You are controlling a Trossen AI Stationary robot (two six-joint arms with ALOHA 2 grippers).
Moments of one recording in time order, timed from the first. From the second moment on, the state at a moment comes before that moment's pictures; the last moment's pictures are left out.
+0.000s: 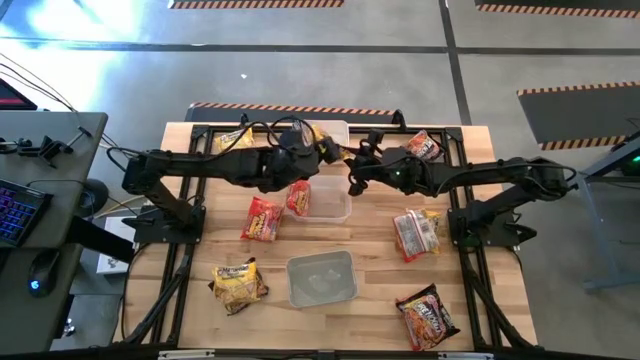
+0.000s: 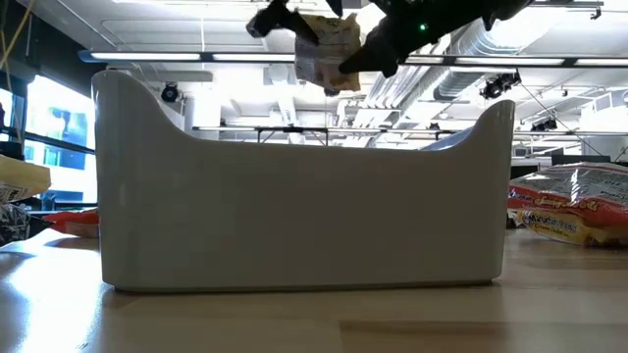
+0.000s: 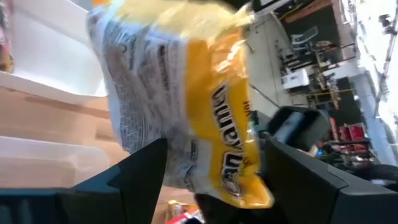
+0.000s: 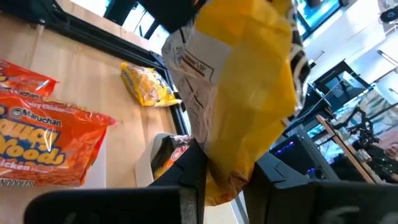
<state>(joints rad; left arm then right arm) 0.00 1.65 1.60 -0.52 -0.69 -1.49 -0.13 1.36 0.90 0.25 0.44 -0.60</state>
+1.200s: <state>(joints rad) 0.08 1.62 1.60 -0.53 -0.66 -1.26 -0.08 1.36 0.90 0.24 0.50 -0.41</state>
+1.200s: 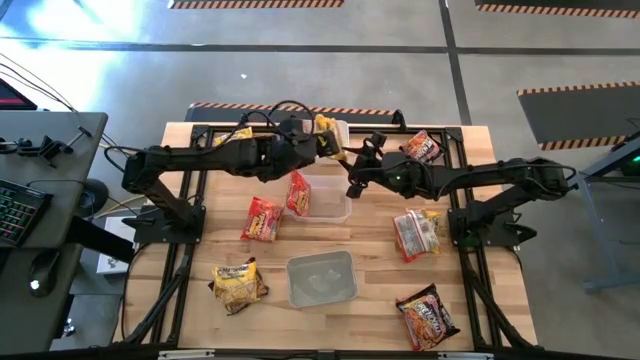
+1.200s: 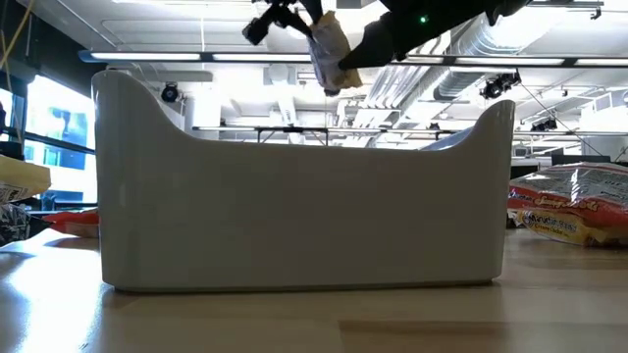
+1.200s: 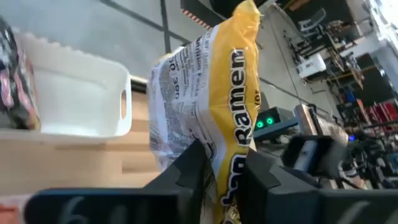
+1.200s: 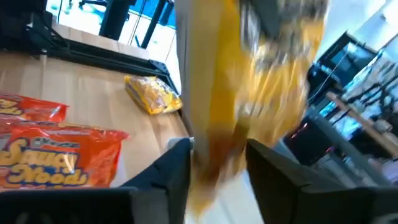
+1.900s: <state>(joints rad) -0.07 1.50 1.60 -0.71 -0.47 -1.29 -0.16 1.28 0.90 -0.35 0.34 0.02</state>
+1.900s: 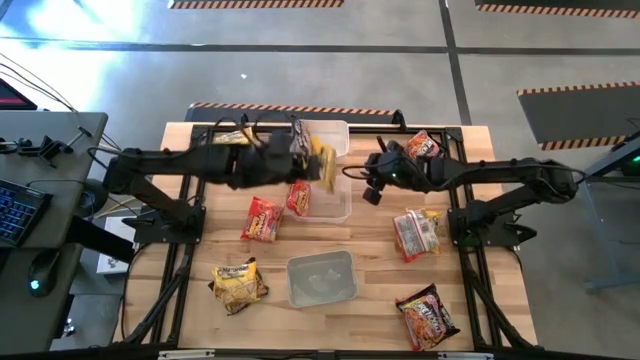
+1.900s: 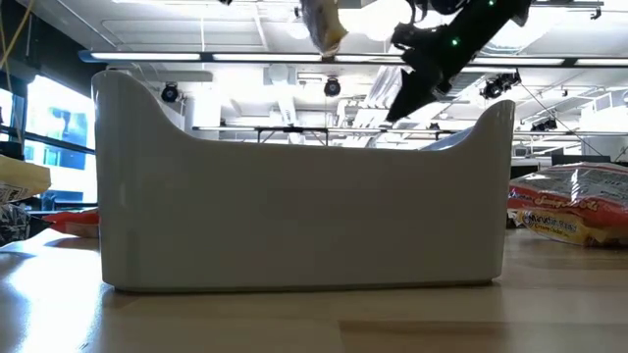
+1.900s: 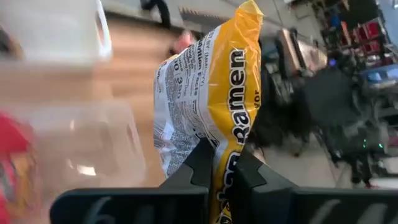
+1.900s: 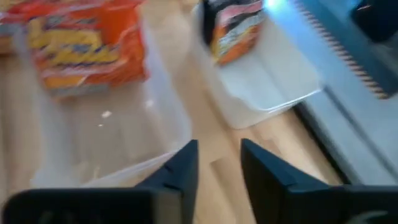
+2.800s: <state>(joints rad) -0.53 1.97 1.93 -1.17 -0.45 -2.14 -0.32 1.11 0.90 -0.44 0.12 -0.14</state>
